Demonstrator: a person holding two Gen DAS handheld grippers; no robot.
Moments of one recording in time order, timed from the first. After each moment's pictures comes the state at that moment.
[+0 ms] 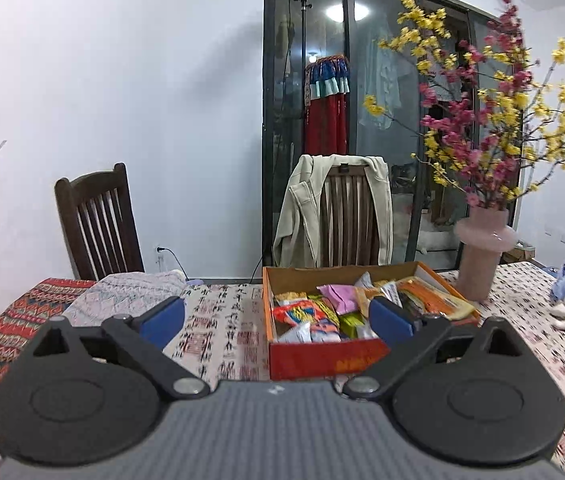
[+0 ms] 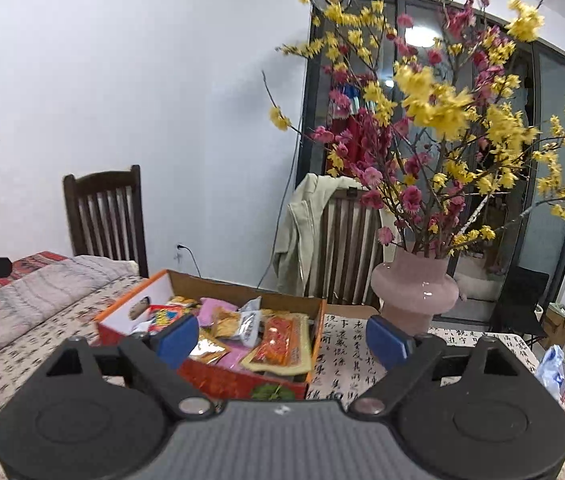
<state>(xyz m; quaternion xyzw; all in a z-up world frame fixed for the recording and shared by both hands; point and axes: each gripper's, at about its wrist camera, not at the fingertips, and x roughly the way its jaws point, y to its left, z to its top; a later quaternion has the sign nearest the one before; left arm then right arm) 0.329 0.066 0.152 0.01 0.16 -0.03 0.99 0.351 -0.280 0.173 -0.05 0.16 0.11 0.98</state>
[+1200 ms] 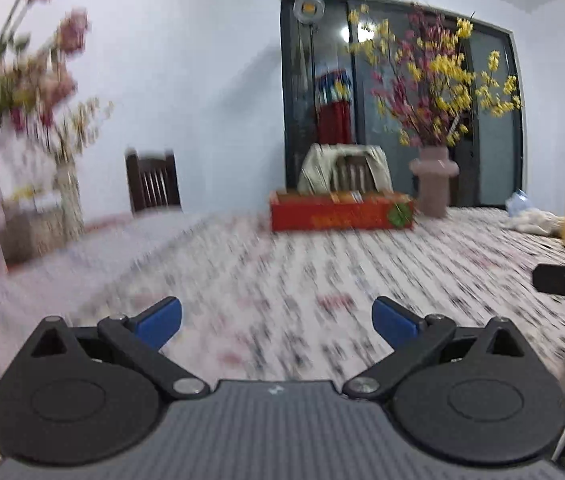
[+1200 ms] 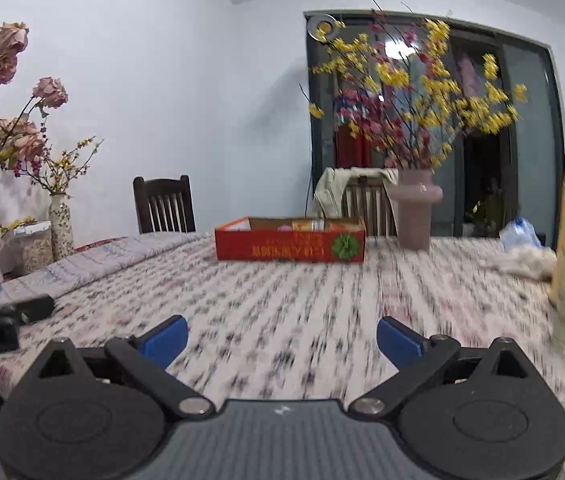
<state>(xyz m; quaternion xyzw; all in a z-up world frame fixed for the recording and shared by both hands) -0.011 0.018 0.001 0.01 0.13 0.01 0.99 -0.003 -0.240 0.013 0.02 0.12 0.12 0.99</state>
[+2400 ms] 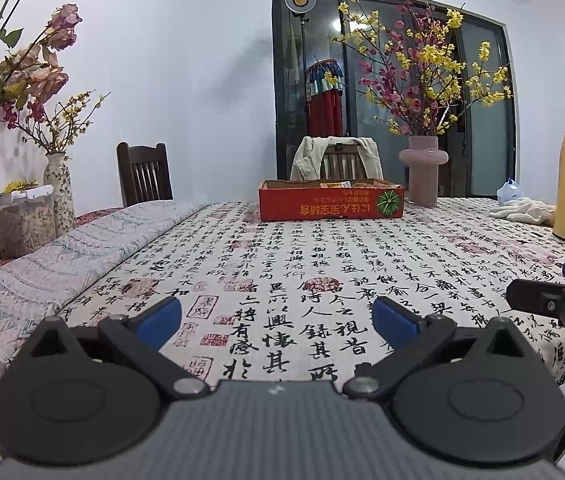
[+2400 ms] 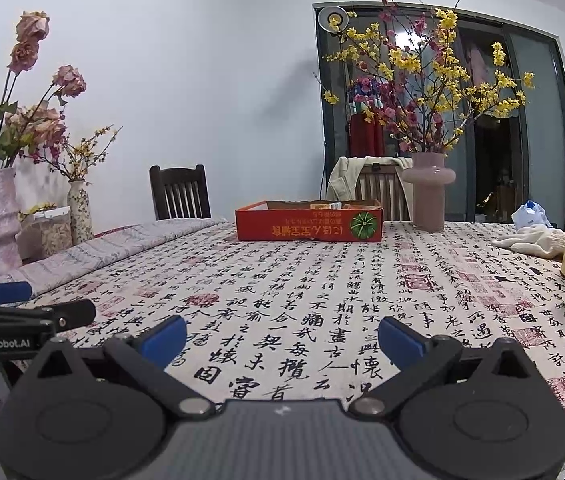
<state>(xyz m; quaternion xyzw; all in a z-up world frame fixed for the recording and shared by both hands) -0.013 0.012 -0.001 0.02 0.13 0.01 0.99 -0.020 -0.226 -0.007 0.02 0.13 0.13 0.98</state>
